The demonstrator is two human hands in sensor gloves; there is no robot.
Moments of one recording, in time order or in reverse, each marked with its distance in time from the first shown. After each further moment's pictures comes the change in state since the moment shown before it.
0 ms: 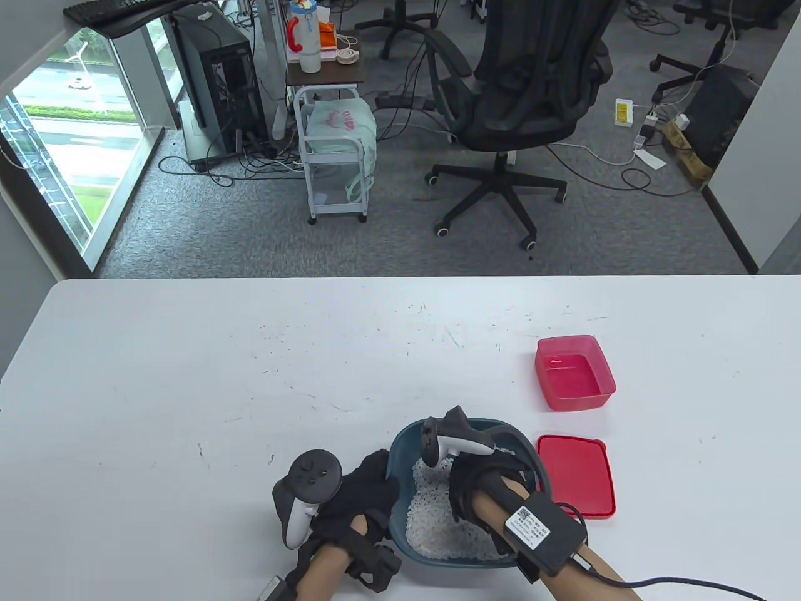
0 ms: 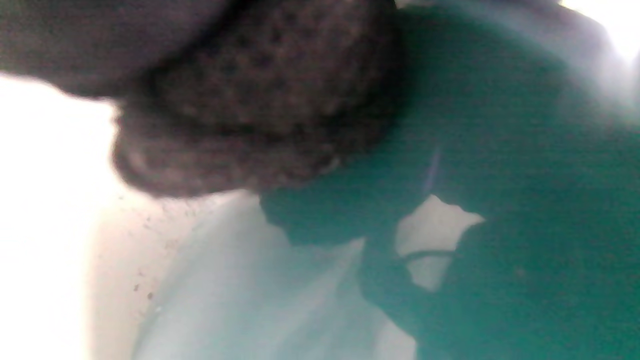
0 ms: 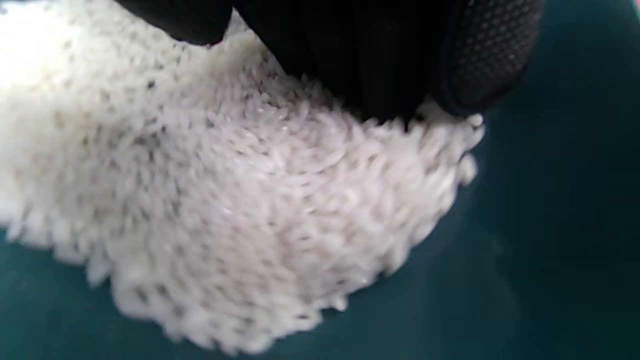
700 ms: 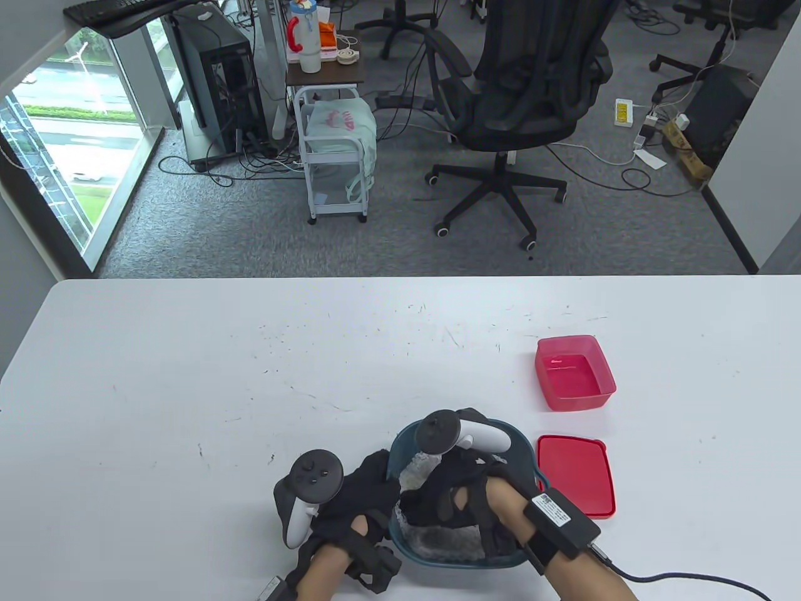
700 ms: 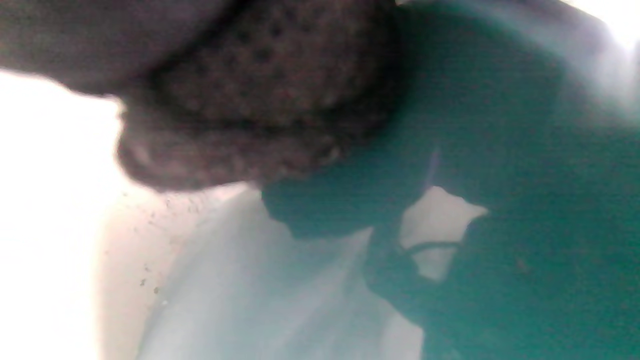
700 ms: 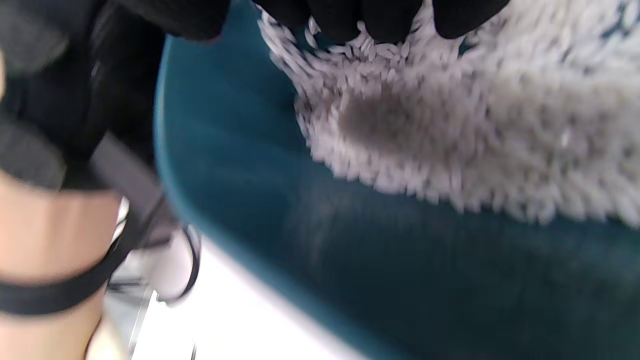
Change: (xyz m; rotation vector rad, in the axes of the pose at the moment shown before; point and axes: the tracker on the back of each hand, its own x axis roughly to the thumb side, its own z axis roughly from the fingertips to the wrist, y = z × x) left_hand 0.001 -0.001 0.000 -0.014 -0.011 -0.015; right_hand 0.009 -0.008 -0.007 0.202 -0.670 -0.603
